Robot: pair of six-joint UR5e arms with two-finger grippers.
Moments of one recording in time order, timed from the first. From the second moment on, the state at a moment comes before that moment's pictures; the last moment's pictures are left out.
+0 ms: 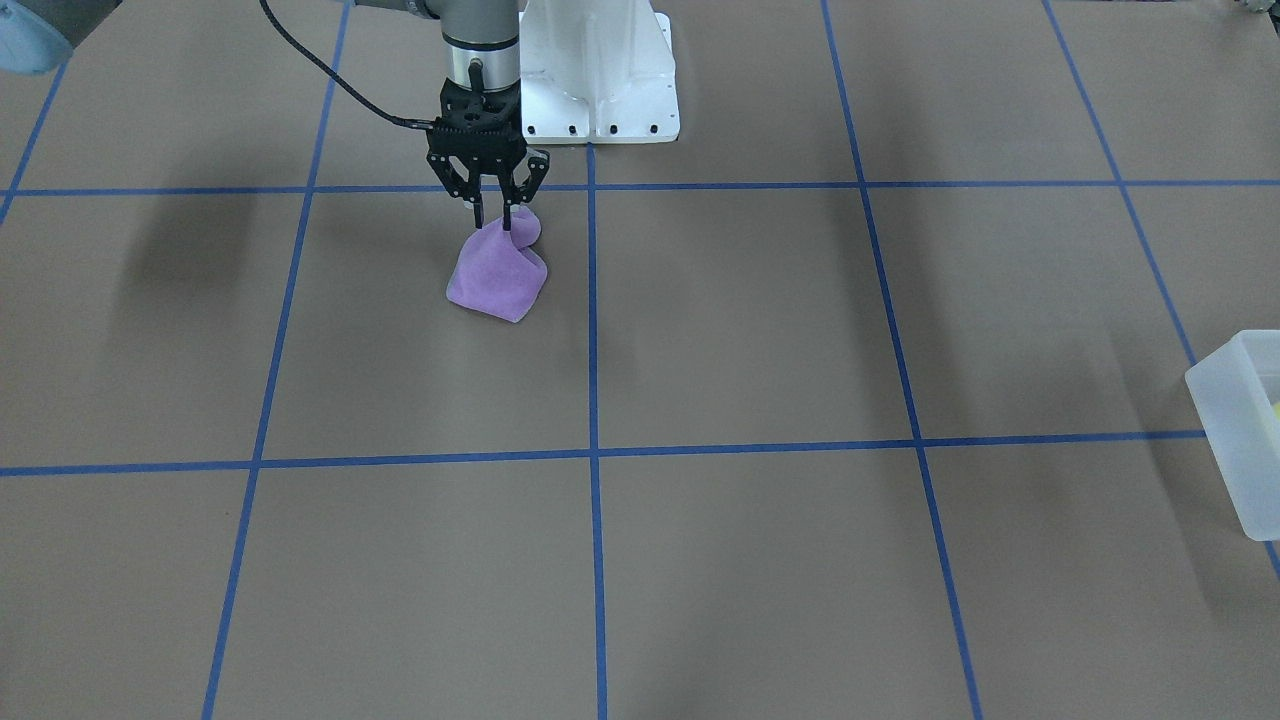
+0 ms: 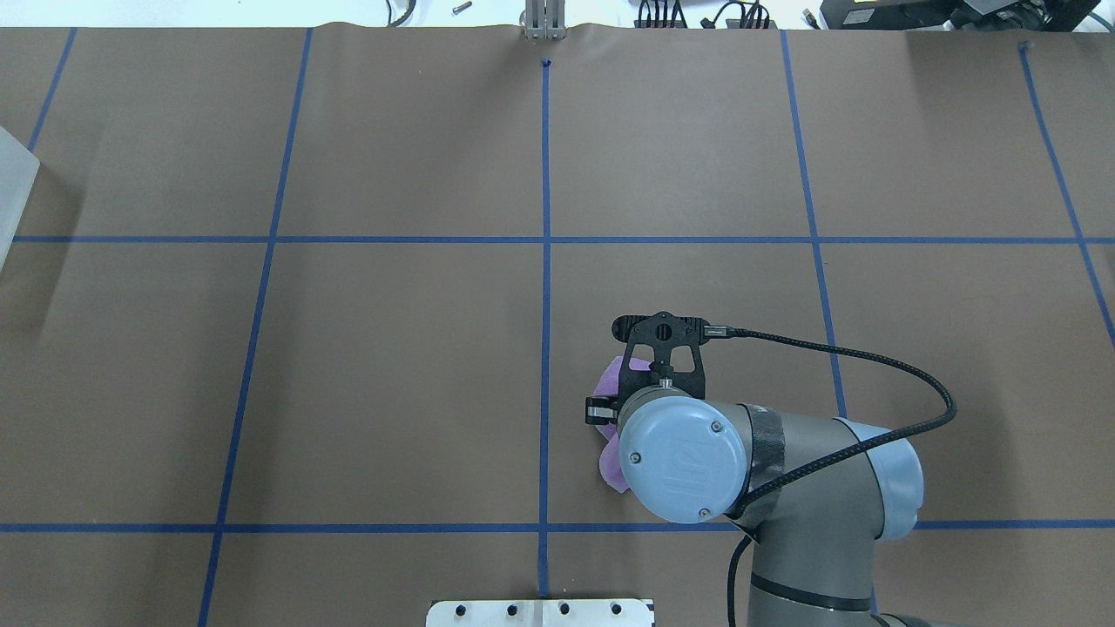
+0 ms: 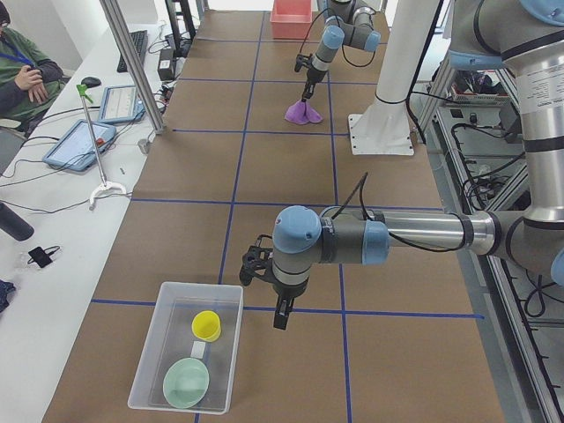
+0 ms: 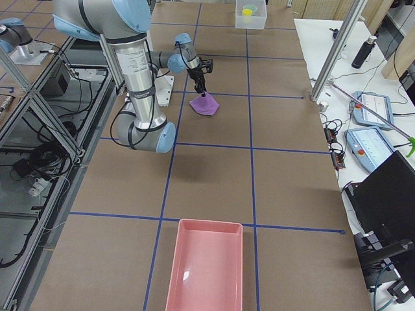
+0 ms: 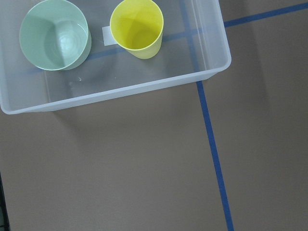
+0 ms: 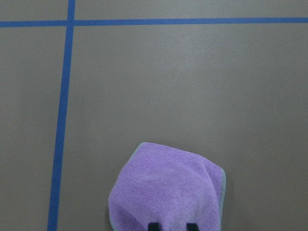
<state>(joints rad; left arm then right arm) -1.66 -1.30 -1.87 -1.55 -2.28 0.27 0.25 -1.06 2.01 -1.78 1.40 1.45</state>
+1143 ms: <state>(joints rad) -1.66 -1.30 -1.85 -1.54 -2.34 0.26 0.77 -1.14 2.14 -1.85 1.83 0.97</state>
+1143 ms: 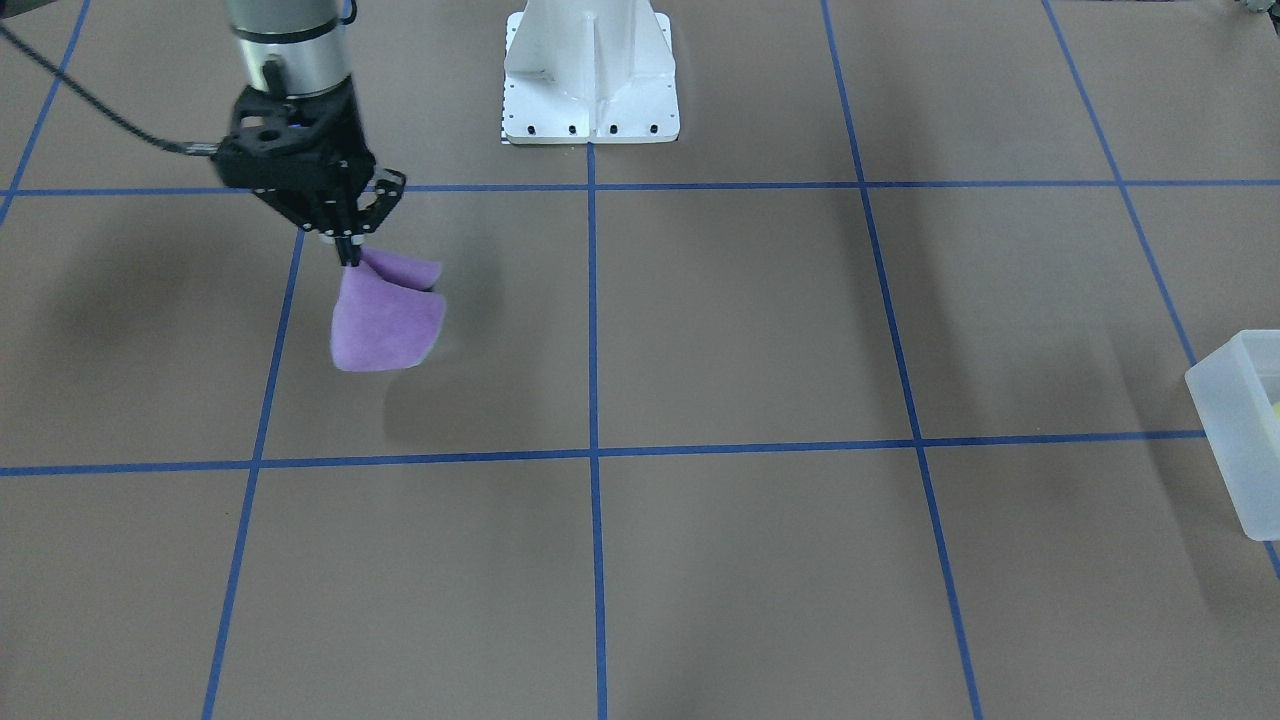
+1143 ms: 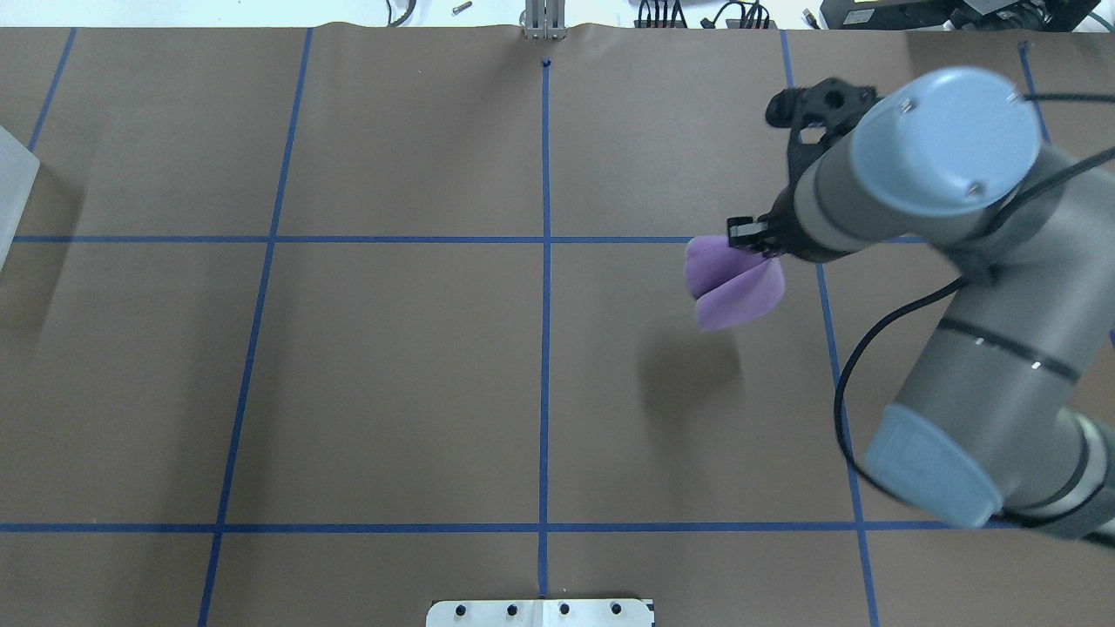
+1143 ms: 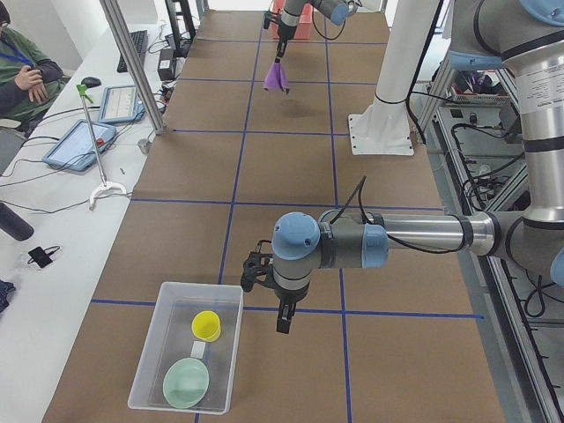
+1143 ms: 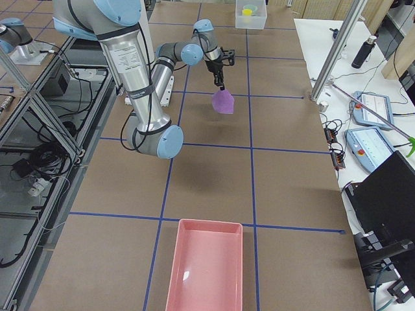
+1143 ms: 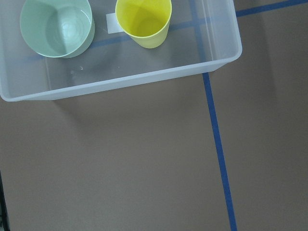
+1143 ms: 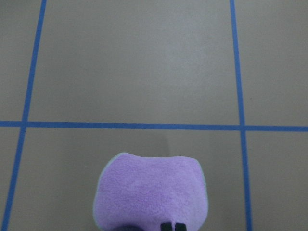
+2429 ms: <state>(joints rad) -1.66 -1.26 -1.86 -1.55 -2.50 0.27 1.80 -1.52 1.72 -1.85 2.29 -0.57</state>
